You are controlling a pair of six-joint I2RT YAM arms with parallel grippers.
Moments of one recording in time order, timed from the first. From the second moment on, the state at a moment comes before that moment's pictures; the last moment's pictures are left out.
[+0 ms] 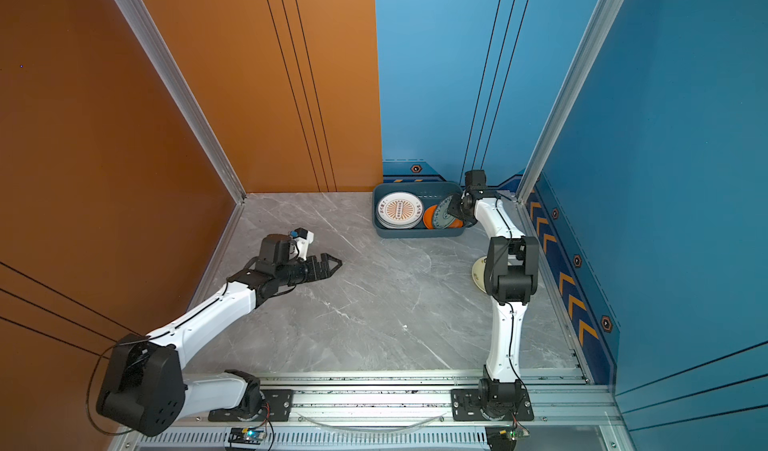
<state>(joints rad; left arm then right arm) -0.29 1.29 0.78 -0.19 0.41 -0.52 0.01 2.21 1.91 -0.63 -0.14 0.44</state>
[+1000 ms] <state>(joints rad) -0.28 1.31 0.78 -0.17 0.42 -0.52 -0.03 2.23 1.86 -0.62 -0.17 0.47</state>
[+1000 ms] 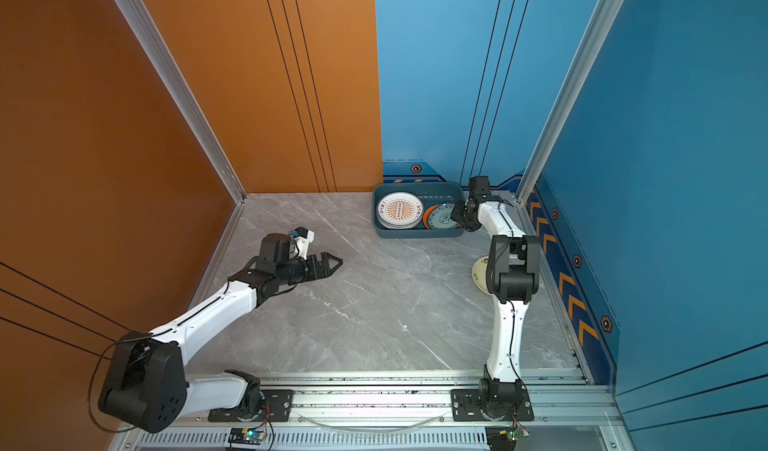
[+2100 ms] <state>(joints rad) -0.34 1.32 0.78 -0.13 0.43 -0.55 -0.05 1.73 1.42 -0.62 0.00 0.41</state>
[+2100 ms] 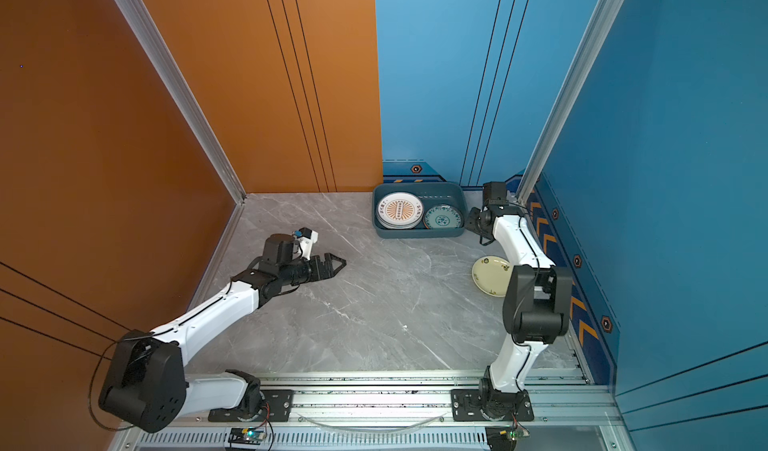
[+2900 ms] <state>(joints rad) -0.80 1.99 1.21 0.23 0.44 -0.78 -0.42 1.17 0.73 -0.48 -0.13 0.44</state>
